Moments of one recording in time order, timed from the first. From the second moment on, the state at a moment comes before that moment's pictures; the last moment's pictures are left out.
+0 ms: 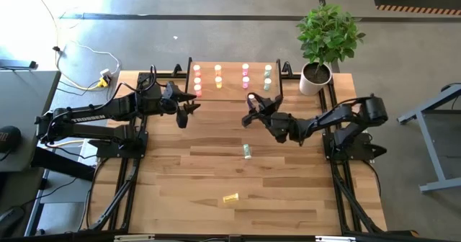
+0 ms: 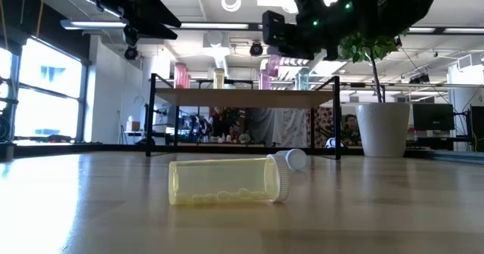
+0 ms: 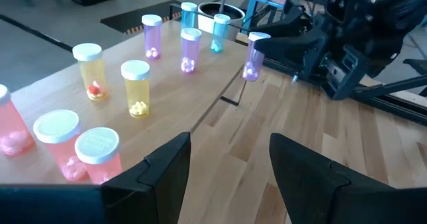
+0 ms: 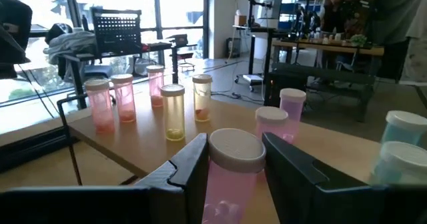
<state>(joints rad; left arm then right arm) 0.39 0.84 0.67 -0.17 -0.10 -0.20 0.03 1.61 0.73 0.88 0.98 0.01</state>
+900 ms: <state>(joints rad) 0.39 0.84 0.67 -0.17 -0.18 -0.09 -0.16 1.65 0.73 0.90 0.66 -0.11</state>
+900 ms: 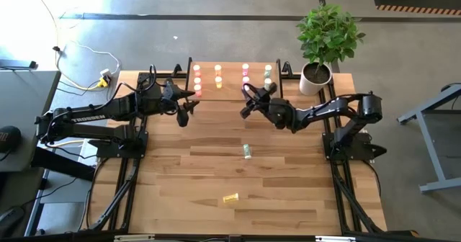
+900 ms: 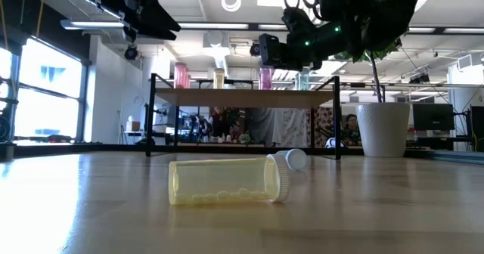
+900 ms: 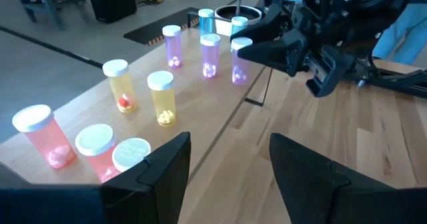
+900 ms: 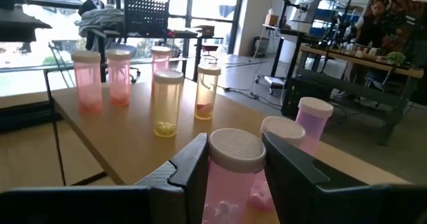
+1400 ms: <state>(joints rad) 0.39 0.84 0.67 -0.17 -0.20 -0.07 -0.19 1.65 0.73 0.85 0.60 -0.11</state>
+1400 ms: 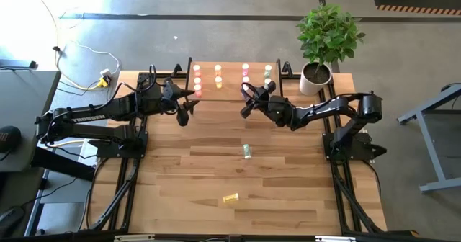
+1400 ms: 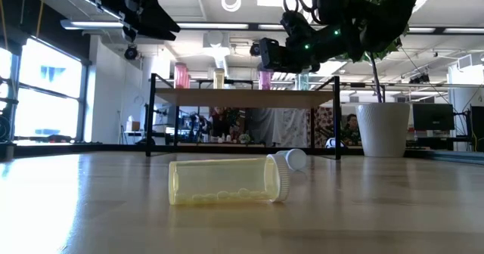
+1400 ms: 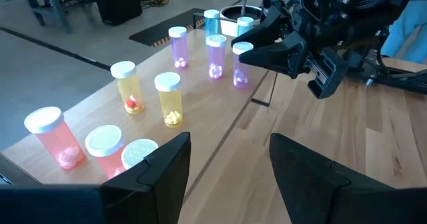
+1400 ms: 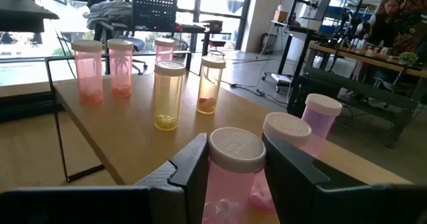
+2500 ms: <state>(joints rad) 0.39 0.84 0.67 -0.17 -0.20 -0.07 -0.19 1.65 0.73 0.85 0.60 -0.11</state>
